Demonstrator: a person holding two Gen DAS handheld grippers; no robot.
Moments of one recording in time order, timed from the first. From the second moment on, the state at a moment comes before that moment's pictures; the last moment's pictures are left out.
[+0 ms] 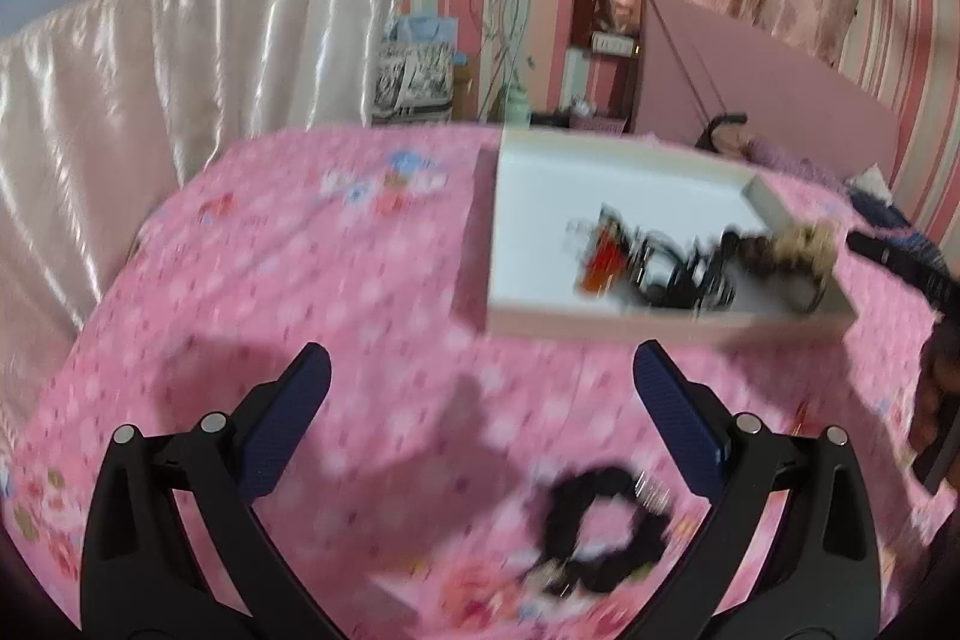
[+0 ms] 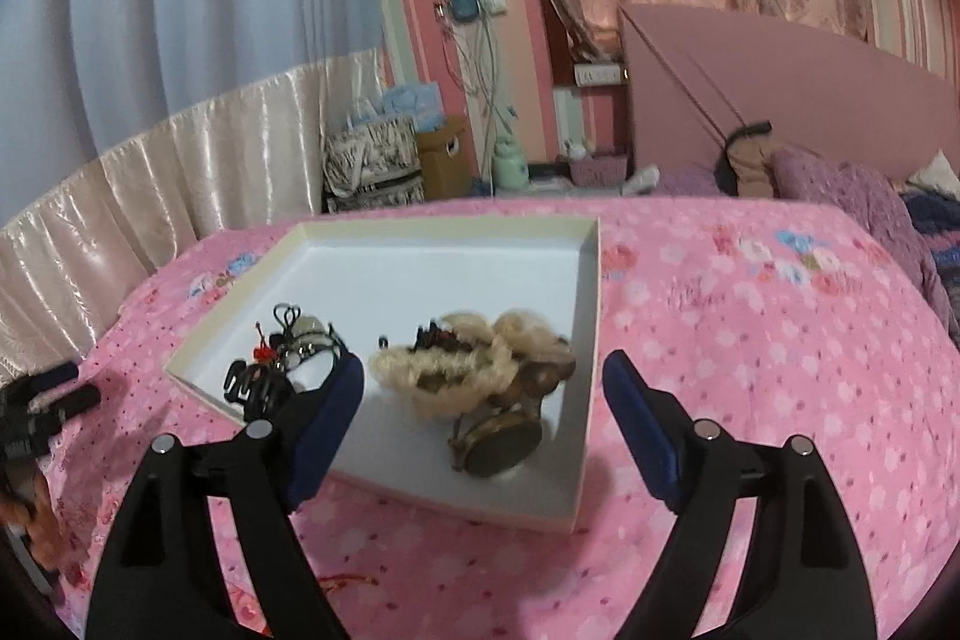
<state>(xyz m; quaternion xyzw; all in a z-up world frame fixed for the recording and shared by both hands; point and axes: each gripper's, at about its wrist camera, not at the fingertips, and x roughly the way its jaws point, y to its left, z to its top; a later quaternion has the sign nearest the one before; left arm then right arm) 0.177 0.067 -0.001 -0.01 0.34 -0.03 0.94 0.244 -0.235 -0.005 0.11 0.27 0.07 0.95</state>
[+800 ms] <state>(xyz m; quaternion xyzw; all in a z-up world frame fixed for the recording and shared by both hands) 0.159 0.010 -0.056 0.07 0.43 -0.10 0.90 0.177 -0.140 -0.071 0.04 0.40 0.11 0.91</state>
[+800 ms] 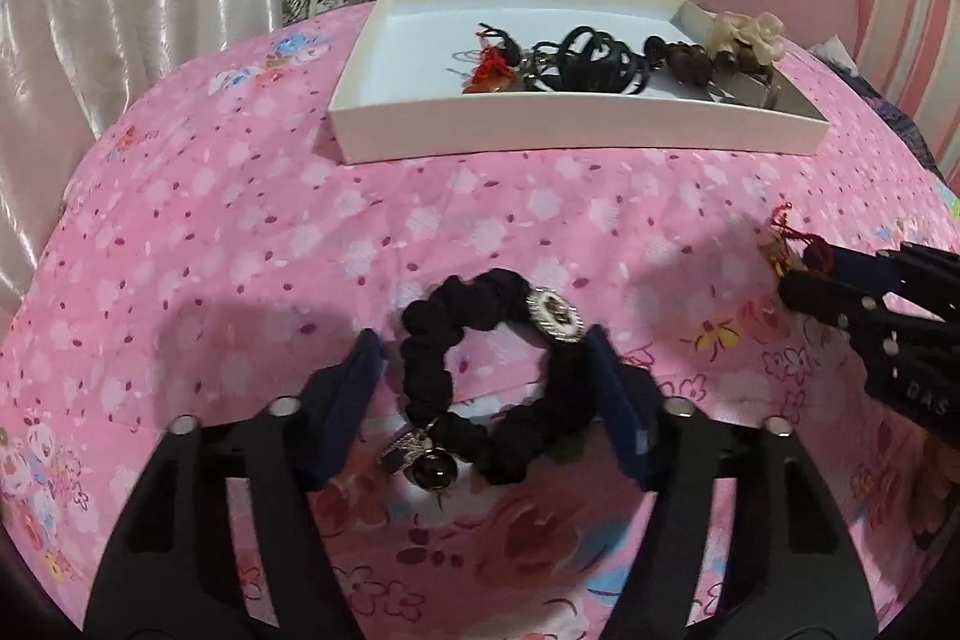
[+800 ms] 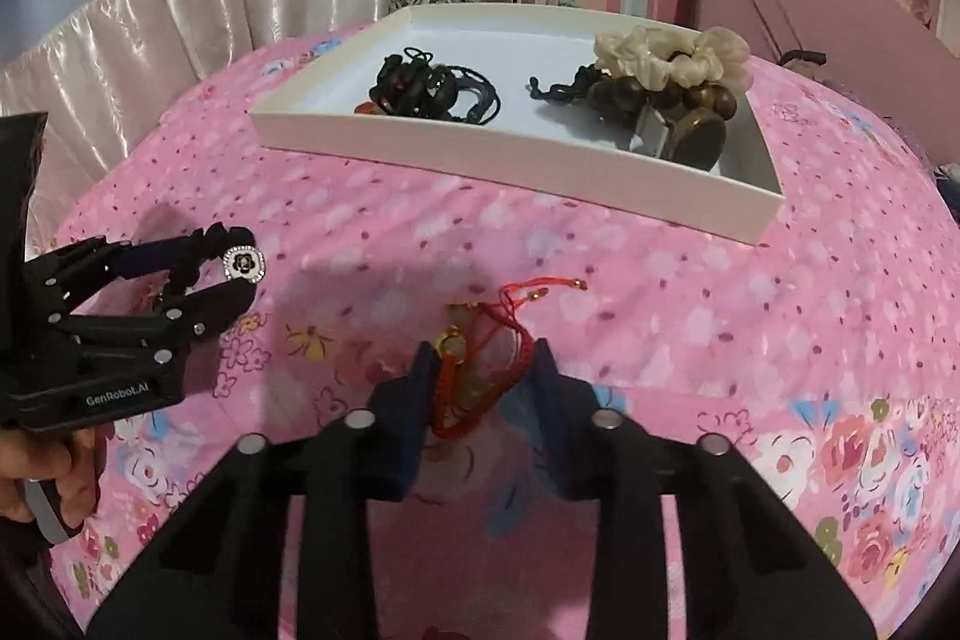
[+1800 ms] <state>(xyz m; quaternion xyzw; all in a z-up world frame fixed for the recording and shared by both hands) 0.229 -0.024 0.019 0.03 0.30 -0.12 0.95 0.265 -0.185 -0.008 0.08 0.27 0.10 0.95</state>
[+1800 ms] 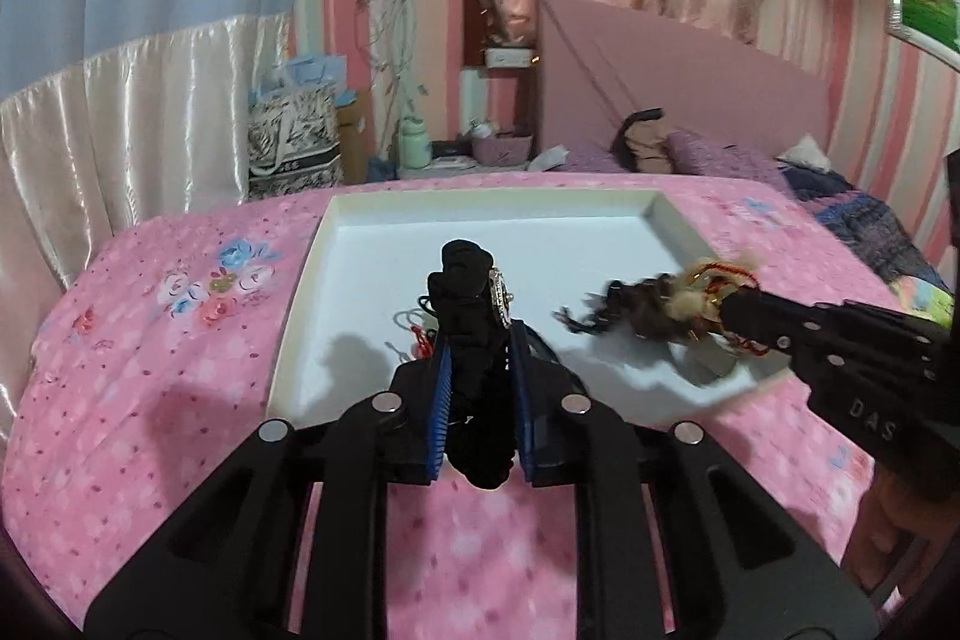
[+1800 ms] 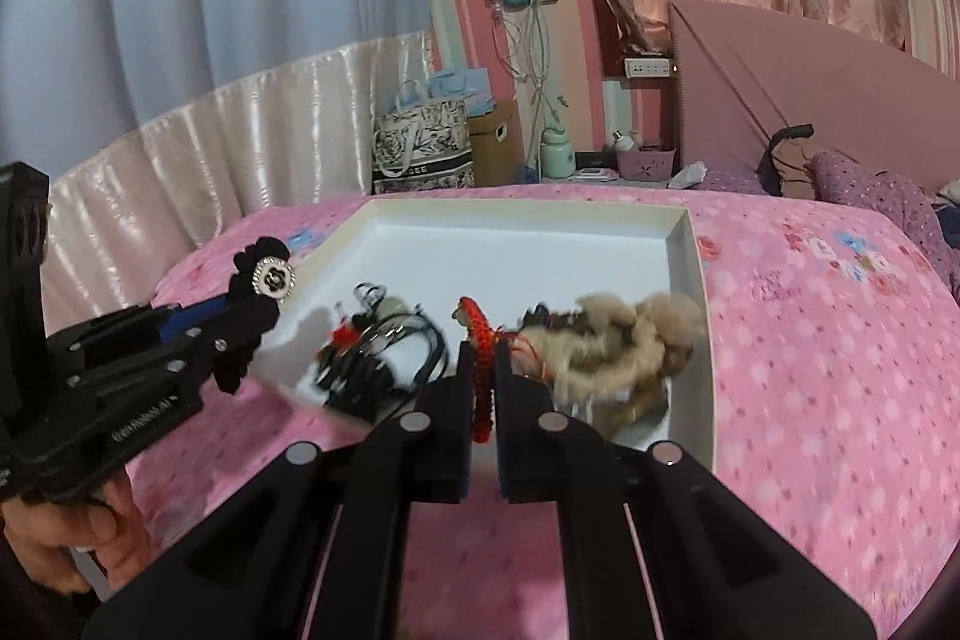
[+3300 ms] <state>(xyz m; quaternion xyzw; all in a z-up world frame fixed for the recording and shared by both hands) 0.127 0.025 0.010 0.00 0.17 -0.01 0.99 0.155 -0.201 -0.031 0.04 0.19 0.05 0.98</state>
